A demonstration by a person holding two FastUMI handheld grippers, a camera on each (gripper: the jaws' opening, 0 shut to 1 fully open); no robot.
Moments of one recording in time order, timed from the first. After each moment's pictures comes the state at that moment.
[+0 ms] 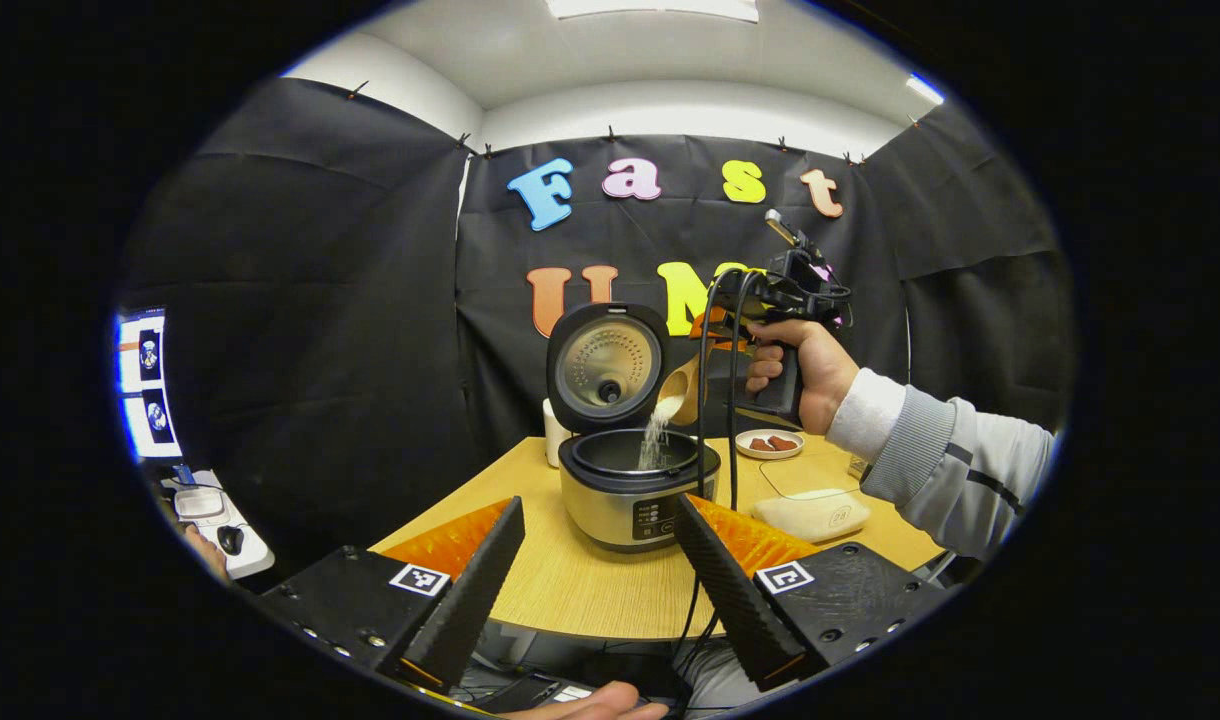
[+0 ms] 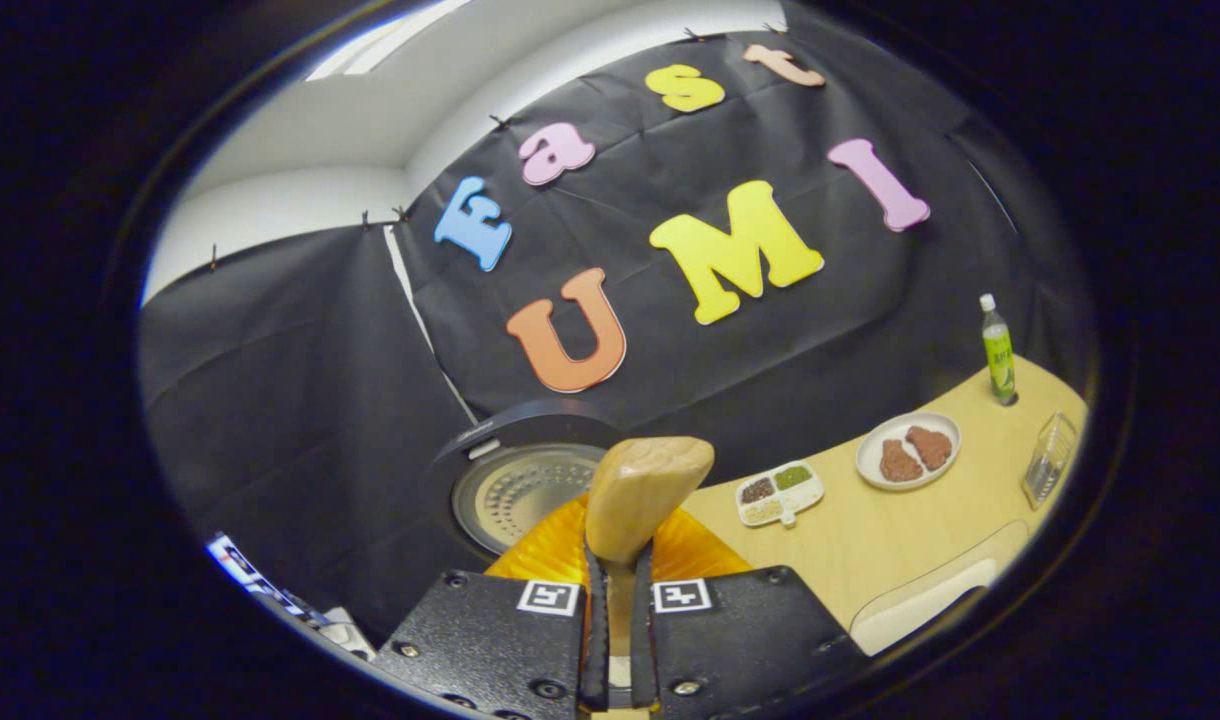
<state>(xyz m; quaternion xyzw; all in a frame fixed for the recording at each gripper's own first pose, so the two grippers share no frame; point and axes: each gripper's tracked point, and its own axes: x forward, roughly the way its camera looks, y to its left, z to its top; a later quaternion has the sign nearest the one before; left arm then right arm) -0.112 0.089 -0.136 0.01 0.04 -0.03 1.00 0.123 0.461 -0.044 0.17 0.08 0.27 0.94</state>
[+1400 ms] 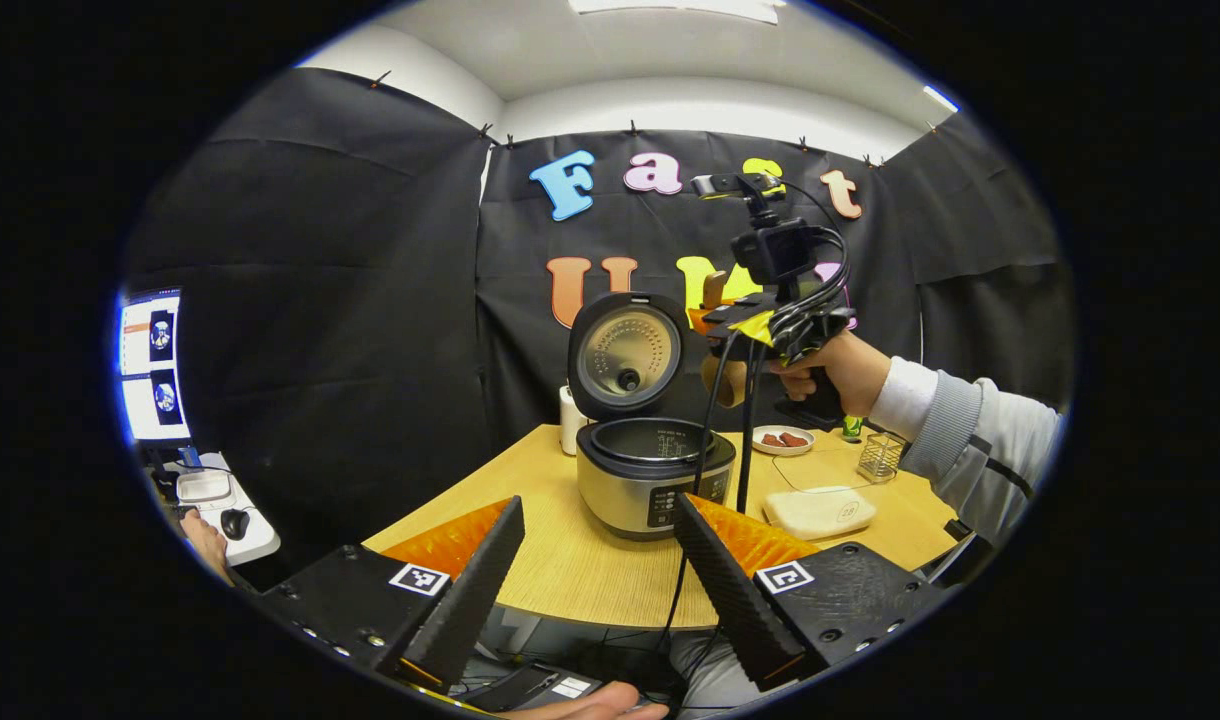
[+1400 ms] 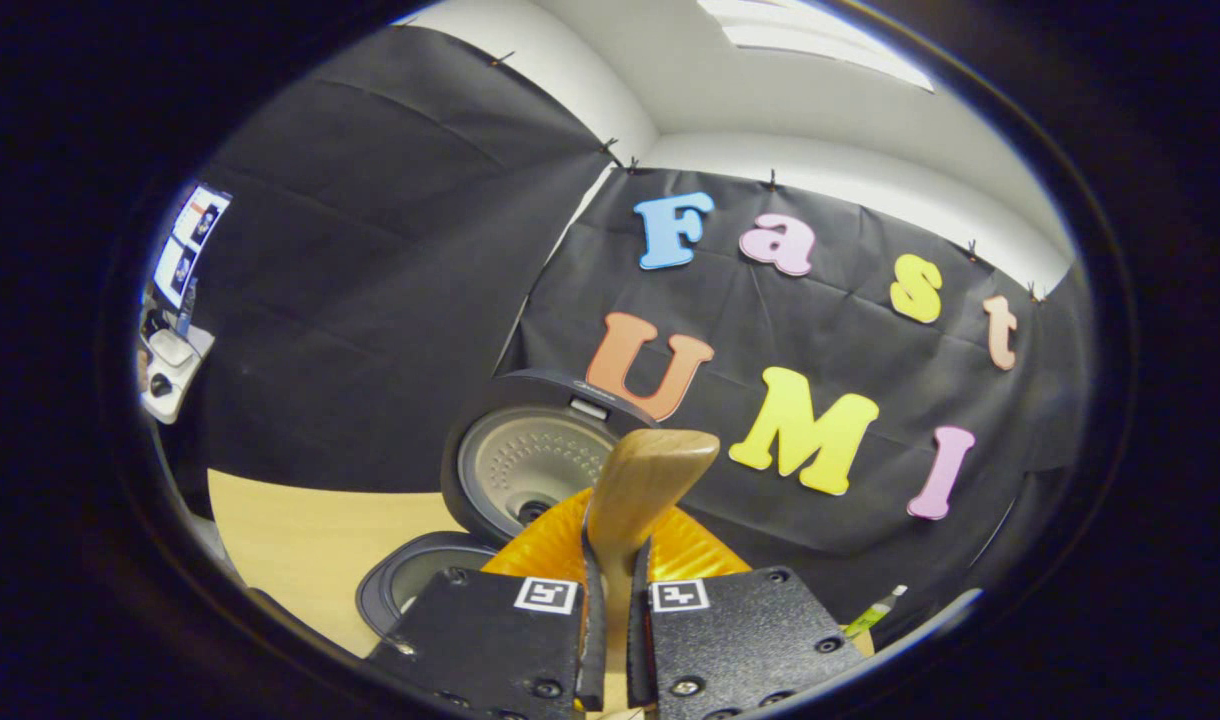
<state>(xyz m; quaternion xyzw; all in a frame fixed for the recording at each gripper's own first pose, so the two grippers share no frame) -0.115 0.101 -0.152 -0.01 0.05 0.00 1.00 0.075 0.478 -0.028 -0.19 -0.10 0.29 0.93</state>
